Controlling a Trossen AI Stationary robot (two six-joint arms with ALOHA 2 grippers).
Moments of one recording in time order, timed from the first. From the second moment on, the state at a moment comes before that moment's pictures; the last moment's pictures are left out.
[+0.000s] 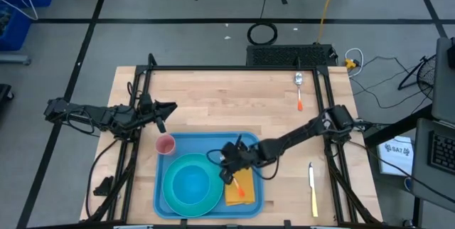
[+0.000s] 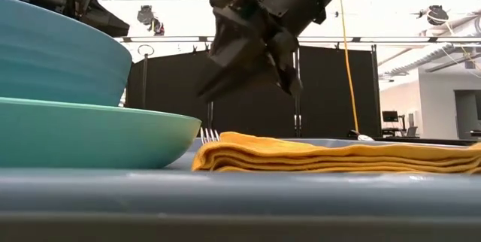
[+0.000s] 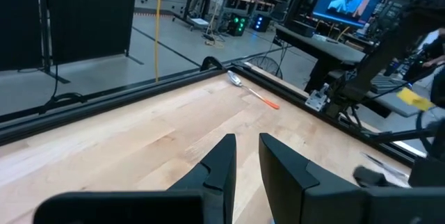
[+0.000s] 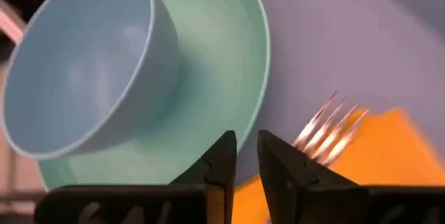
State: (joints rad) left arm -0.19 0.37 0.29 -0.08 -0.65 -0.45; right arm 0.32 1.97 1.29 -0.11 0.20 0.84
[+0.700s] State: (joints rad) left arm -0.19 0.37 0.29 -0.09 -0.65 -0.44; right arm 0.16 1.90 1.20 -0.16 -0.03 0.41
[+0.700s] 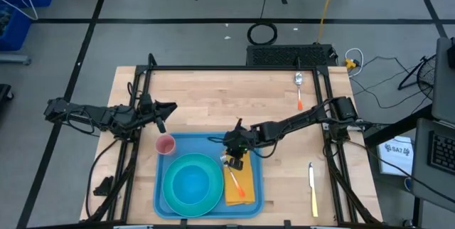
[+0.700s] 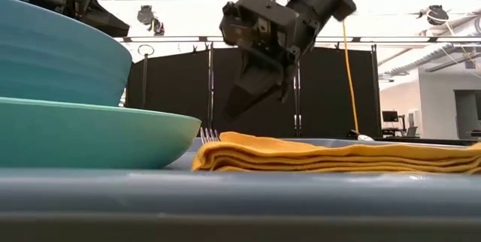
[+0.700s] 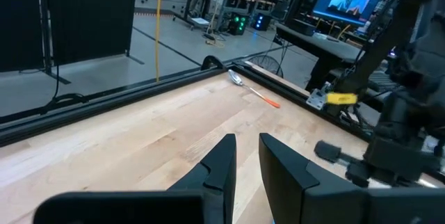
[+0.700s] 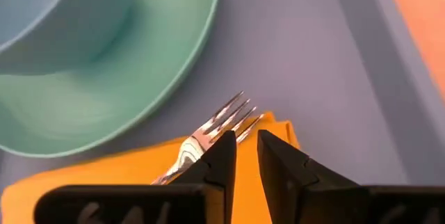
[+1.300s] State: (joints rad) left arm -0.19 0.37 0.29 -0.09 -0.65 -0.44; right arm 0.13 1.91 1.05 0.17 -0.11 0.47
